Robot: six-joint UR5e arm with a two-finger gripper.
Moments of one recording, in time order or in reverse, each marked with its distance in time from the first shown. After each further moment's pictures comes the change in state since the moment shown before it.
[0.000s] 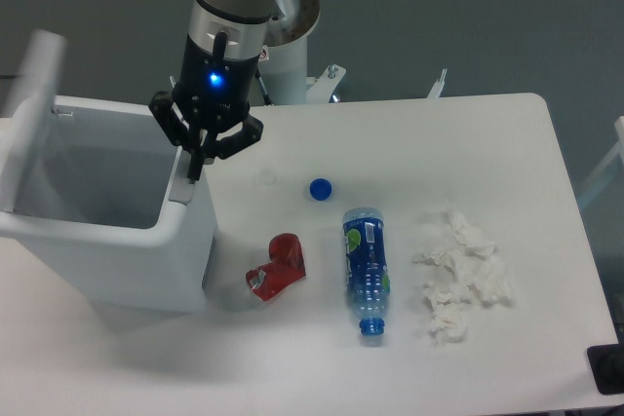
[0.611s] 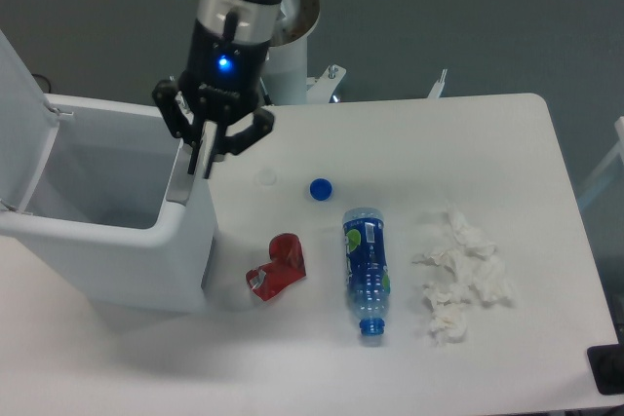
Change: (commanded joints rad) arm 0.098 -0.012 0.072 0.017 -0.022 0.024
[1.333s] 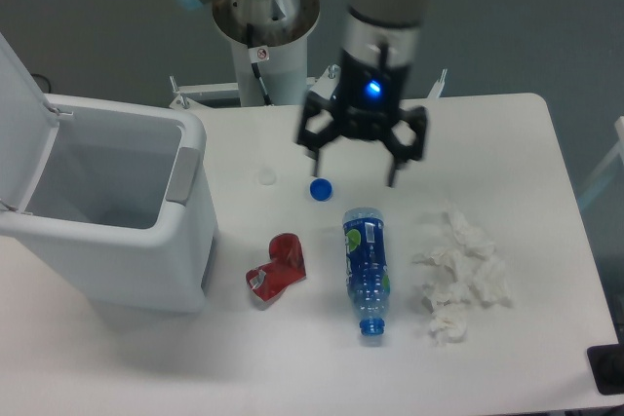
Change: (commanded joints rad) arm 0.204 -0.196 -0.028 0.078 0.244 0.395
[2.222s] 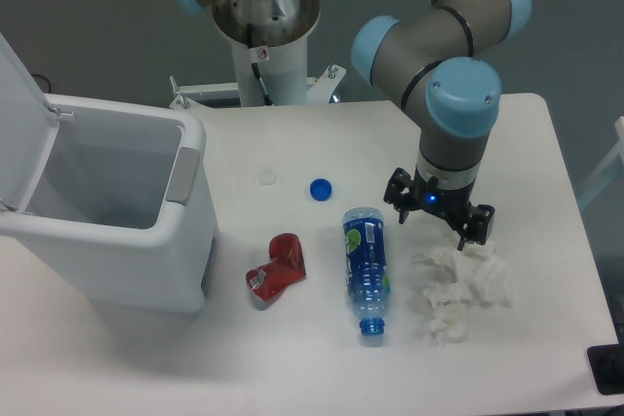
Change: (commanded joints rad) arm -0.012 -0.160 0.028 0.012 0.201 0.358
